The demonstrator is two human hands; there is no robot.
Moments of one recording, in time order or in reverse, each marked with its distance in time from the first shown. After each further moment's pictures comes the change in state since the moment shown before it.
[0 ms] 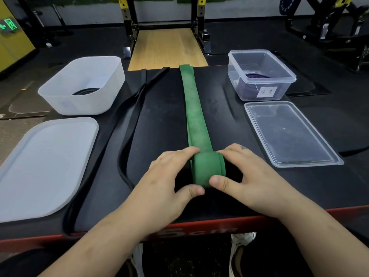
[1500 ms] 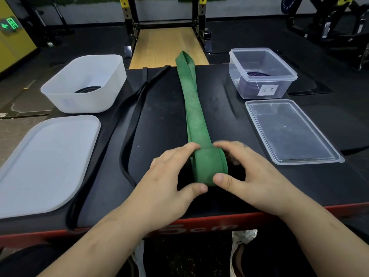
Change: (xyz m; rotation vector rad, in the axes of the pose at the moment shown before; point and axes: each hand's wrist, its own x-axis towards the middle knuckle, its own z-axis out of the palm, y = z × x) left_hand -0.003 0.006 0.002 0.022 0.004 -0.016; right_hand -0.006 0.000 0.001 0.127 0.040 -0.016
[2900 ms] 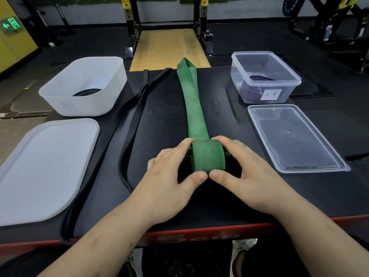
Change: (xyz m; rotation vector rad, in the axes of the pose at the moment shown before) left_hand 0.022 -0.001 -0.002 -0.051 -0.024 -0.115; right_hand 0.020 0.000 0.003 -0.061 0.002 0.084
